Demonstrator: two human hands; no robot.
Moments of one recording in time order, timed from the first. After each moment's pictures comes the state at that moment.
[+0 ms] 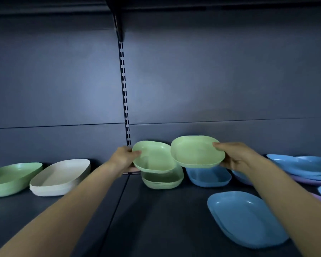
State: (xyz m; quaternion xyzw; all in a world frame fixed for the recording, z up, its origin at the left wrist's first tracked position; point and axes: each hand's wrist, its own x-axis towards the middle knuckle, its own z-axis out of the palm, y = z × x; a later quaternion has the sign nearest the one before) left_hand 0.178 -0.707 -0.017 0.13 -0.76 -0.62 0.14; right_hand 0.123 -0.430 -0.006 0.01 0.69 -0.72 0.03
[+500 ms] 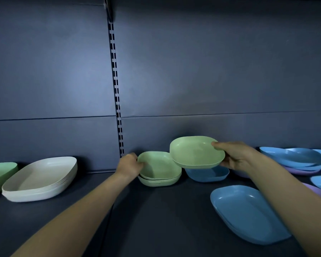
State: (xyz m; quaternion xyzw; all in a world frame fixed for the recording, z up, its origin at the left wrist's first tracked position) left_hand 0.123 -0.711 -0.068 0.10 -0.94 -0.29 0.15; right_hand 0.118 -0.435 -0.021 0.05 0.70 -0.71 0.02
